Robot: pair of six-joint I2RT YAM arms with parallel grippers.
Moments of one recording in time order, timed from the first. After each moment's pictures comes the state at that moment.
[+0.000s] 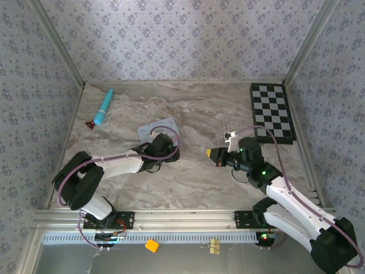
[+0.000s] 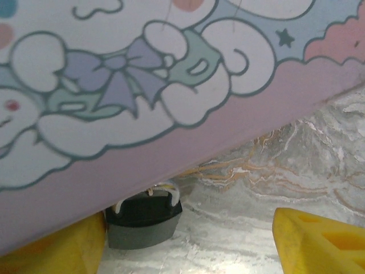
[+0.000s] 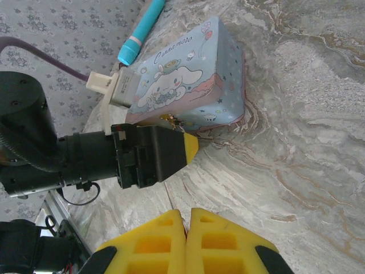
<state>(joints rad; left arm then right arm) -0.79 1.54 0.75 -0.12 -0.18 -0.79 0.53 0.81 0.47 -0.10 -0.38 0.61</state>
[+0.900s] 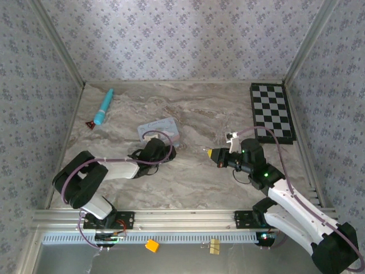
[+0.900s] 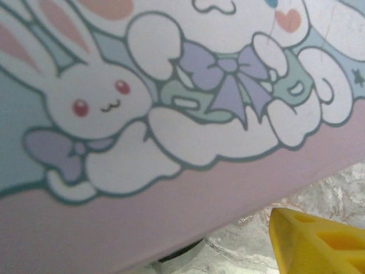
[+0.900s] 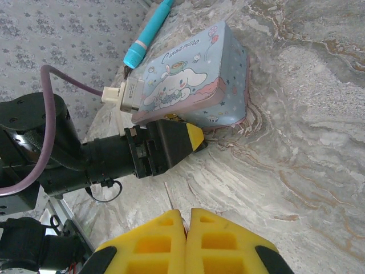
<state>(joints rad) -0.74 1.54 0.55 0.24 -0.17 -0.89 0.53 0.77 0.47 -0.12 -0.38 0.61</state>
